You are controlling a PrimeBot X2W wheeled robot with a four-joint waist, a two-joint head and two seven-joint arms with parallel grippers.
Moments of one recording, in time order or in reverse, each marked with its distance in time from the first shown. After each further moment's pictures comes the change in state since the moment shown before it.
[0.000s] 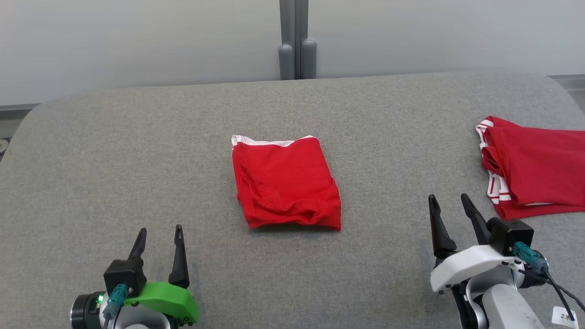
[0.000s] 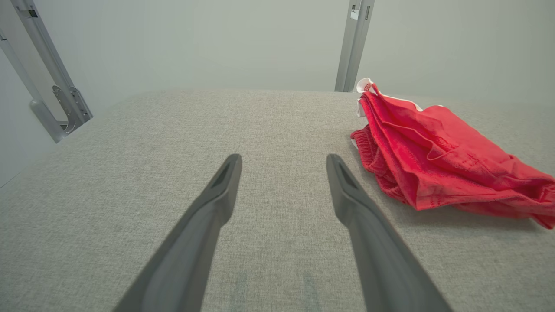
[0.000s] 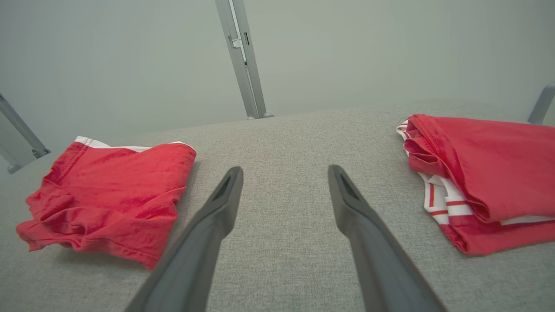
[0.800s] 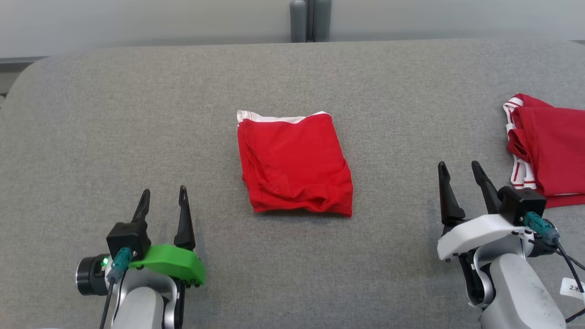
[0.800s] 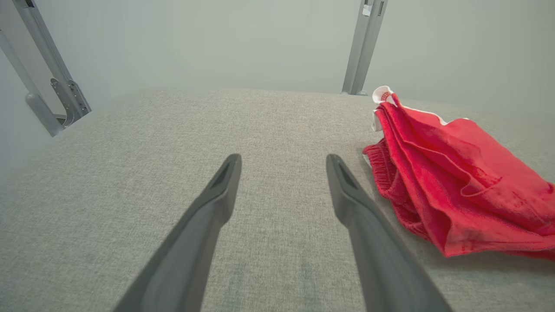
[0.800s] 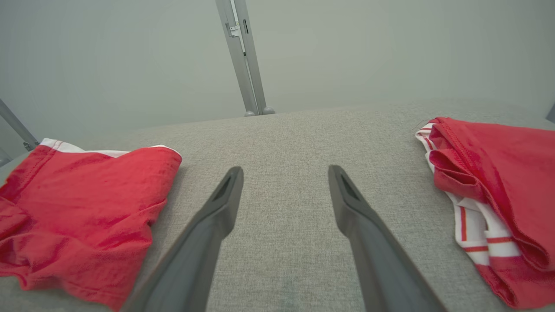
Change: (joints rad) left arm -0.145 0.000 -0.066 0.027 -0.055 0.052 0.000; right arm -0.114 -0.029 -0.018 0.028 0.005 0.000 0.000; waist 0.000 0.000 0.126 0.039
